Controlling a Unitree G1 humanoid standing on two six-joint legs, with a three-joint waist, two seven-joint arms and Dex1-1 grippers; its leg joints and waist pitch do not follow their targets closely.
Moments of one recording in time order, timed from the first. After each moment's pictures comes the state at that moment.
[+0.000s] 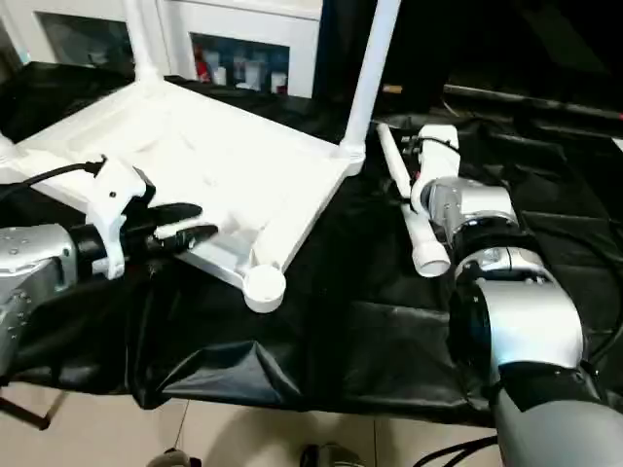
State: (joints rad) left arm -0.36 0.58 0.01 -0.34 -0.29 0.81 -0.84; right arm -1.11 -0.36 -0.15 1.28 0.07 0.50 0.22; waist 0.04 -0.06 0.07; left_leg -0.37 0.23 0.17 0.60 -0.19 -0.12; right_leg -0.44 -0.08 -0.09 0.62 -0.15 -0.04
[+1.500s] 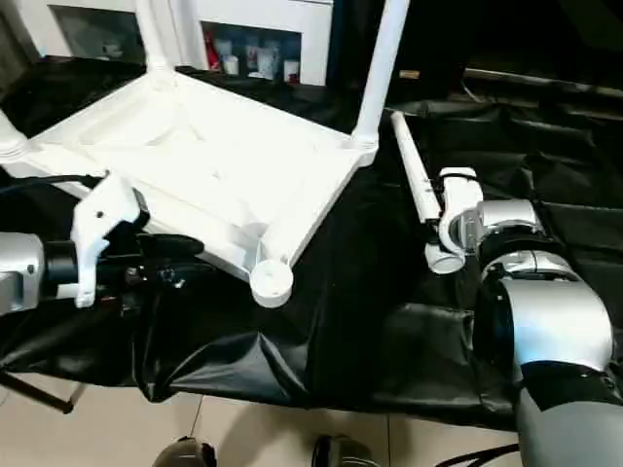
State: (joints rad) left arm -0.37 0.74 -0.02 -0.48 -0.43 0.94 -0.89; right arm -1.08 -0.46 -0.17 1.36 0.00 0.63 0.31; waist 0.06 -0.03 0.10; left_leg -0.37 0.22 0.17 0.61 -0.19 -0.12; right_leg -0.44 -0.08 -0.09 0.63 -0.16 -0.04
